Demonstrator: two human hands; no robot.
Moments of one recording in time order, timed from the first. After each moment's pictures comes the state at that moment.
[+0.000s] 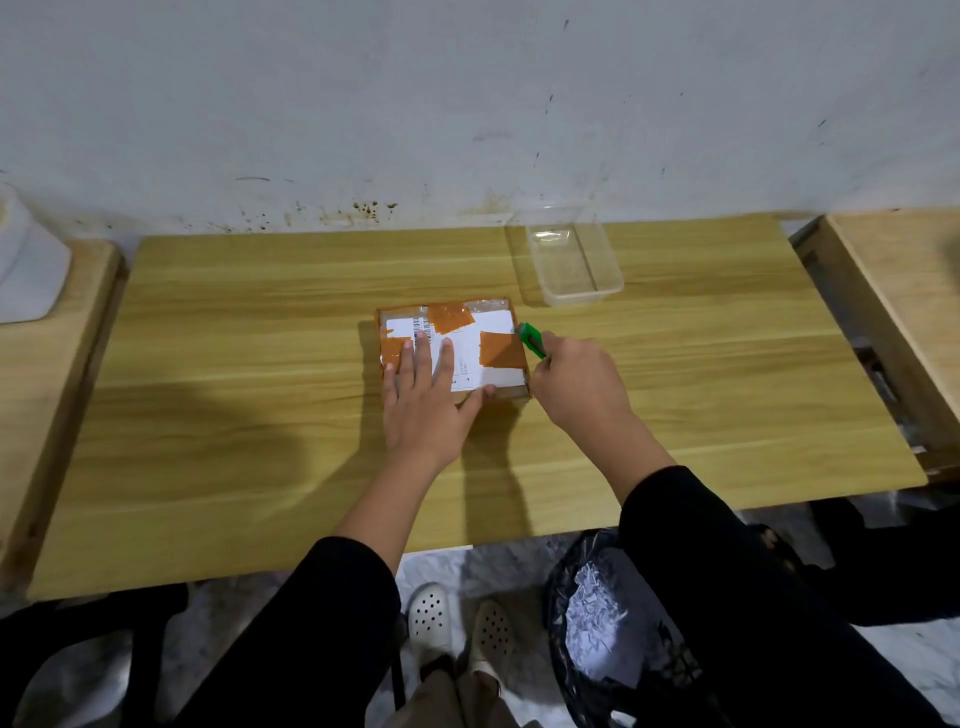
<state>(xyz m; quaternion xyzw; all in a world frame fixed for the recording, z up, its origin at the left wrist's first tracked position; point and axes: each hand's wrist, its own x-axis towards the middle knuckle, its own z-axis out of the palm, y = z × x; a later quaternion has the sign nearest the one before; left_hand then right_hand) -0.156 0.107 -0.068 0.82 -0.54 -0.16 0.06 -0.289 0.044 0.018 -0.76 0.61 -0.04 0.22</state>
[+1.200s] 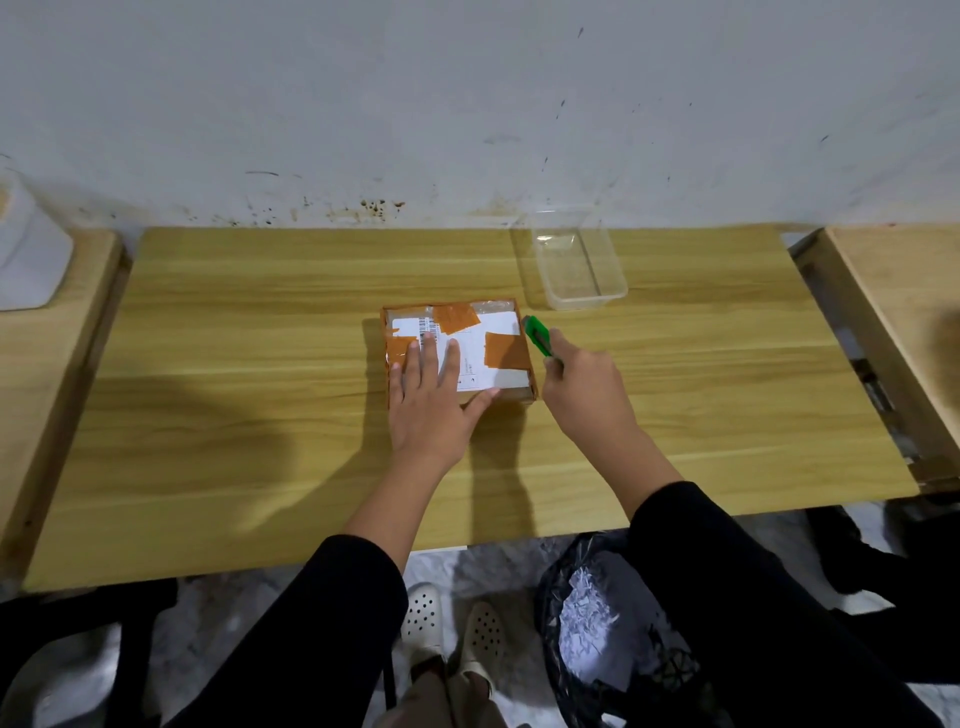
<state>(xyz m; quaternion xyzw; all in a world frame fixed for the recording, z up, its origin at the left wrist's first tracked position) -0.155 0.109 -0.069 0.82 -0.54 -0.15 0.07 -0.294 0.049 0.006 -0.78 0.57 -0.11 0.22</state>
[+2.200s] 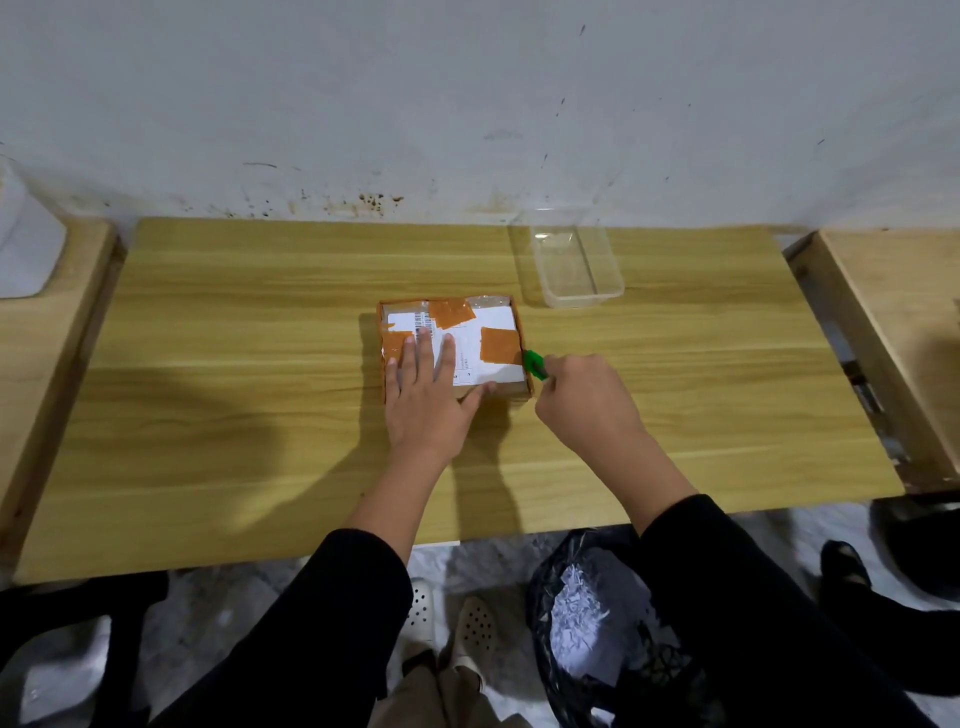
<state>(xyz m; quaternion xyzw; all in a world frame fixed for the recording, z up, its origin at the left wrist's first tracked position) -0.158 0.108 -0.068 0.83 -0.53 -0.15 0.07 -0.298 0.060 0.026 -0.79 0.58 0.00 0.18</state>
